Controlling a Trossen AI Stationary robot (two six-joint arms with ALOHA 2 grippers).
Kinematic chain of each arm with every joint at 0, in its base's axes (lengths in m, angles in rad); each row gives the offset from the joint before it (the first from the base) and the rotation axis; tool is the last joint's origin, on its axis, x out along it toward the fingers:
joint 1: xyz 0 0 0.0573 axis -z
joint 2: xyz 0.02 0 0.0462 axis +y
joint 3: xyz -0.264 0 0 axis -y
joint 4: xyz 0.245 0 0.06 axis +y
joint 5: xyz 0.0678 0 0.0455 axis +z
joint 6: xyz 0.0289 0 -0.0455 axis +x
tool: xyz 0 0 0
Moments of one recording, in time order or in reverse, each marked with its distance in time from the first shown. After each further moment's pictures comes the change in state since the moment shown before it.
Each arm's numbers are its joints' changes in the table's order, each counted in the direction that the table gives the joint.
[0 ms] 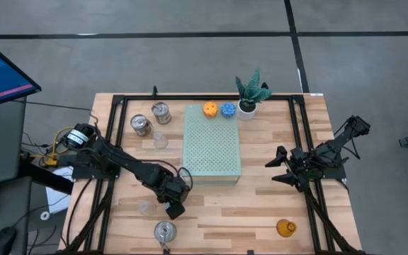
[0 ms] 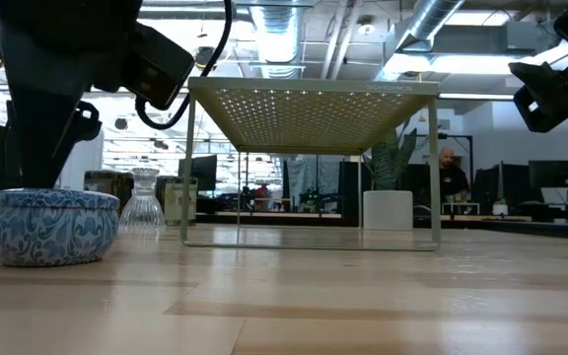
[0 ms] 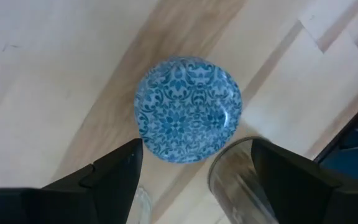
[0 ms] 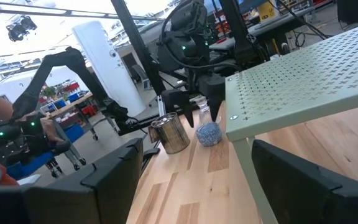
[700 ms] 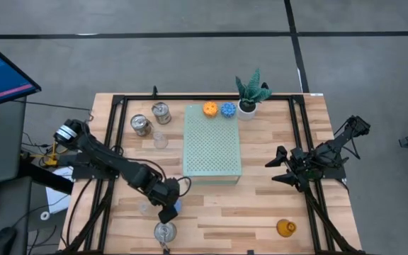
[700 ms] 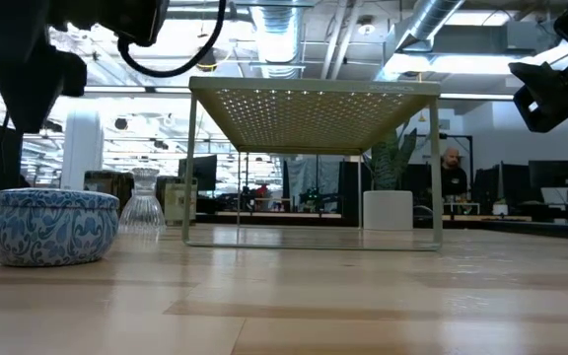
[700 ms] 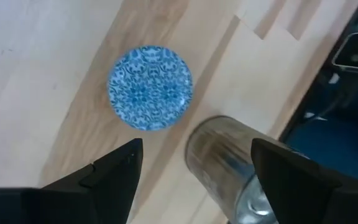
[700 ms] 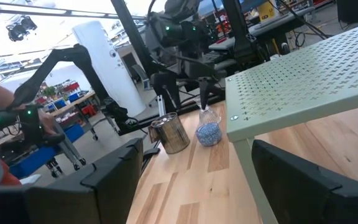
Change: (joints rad) left arm 0.085 -0.128 0.000 0.006 0.099 0.003; right arm 0.000 0.000 0.000 0.000 0.000 0.000
